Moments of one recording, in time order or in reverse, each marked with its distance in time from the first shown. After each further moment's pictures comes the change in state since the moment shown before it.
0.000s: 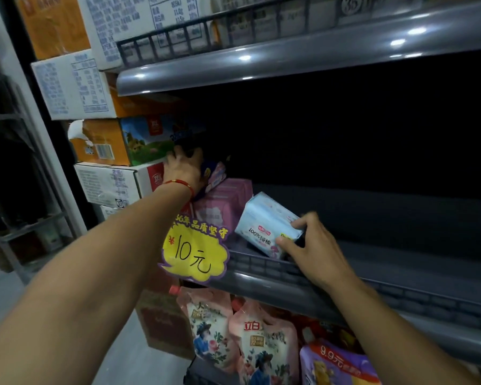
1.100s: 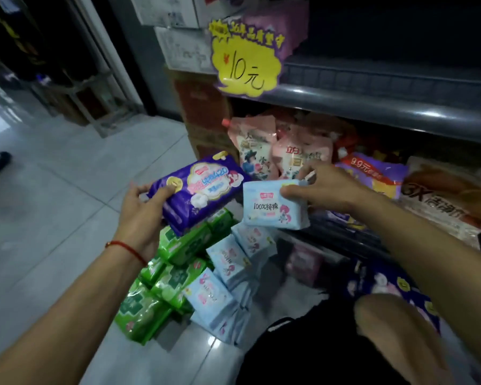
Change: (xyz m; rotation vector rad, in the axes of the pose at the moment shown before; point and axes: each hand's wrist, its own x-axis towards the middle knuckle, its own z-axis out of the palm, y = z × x) left_hand -0.472 -0.100 -0.023 -1.355 0.031 -1.000; right_hand -0.202 0.004 0.064 0.075 -0.598 0.169
